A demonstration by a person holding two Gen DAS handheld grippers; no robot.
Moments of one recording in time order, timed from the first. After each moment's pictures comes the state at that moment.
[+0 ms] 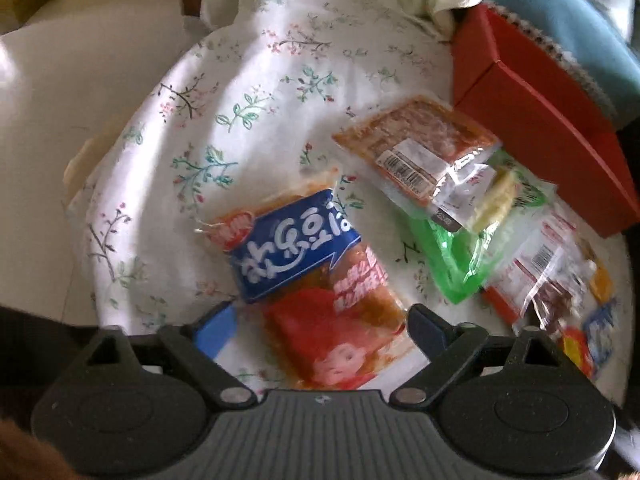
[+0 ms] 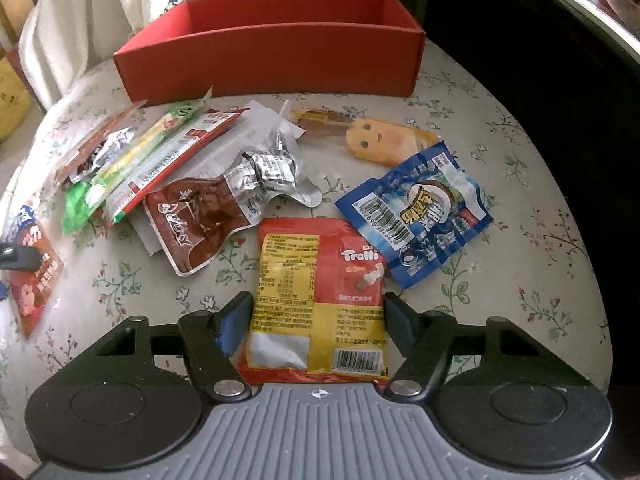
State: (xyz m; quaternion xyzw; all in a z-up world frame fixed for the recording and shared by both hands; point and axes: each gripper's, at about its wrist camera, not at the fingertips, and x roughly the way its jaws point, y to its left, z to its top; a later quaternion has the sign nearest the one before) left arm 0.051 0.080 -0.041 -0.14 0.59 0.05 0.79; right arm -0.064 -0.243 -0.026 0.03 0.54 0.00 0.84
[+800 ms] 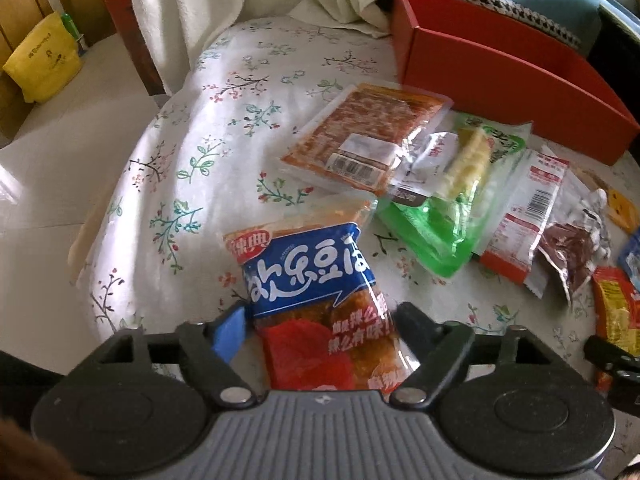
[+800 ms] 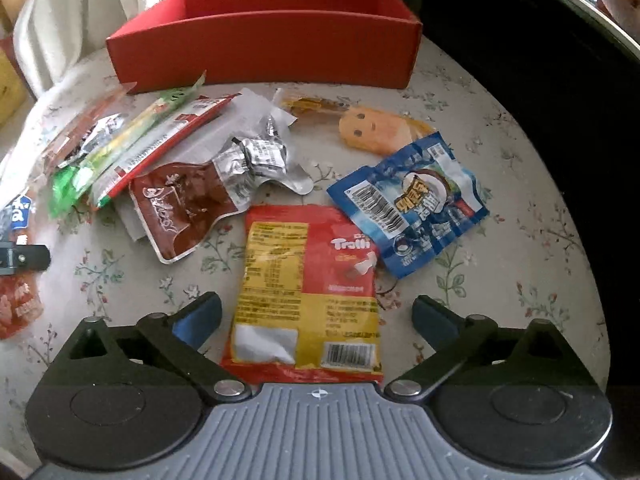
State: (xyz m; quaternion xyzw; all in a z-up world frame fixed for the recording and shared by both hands) left arm 0.037 0.047 -0.045 0.00 0.54 0.01 0.84; right arm -0.069 -0.241 -0.036 0.02 0.53 -0.02 0.85
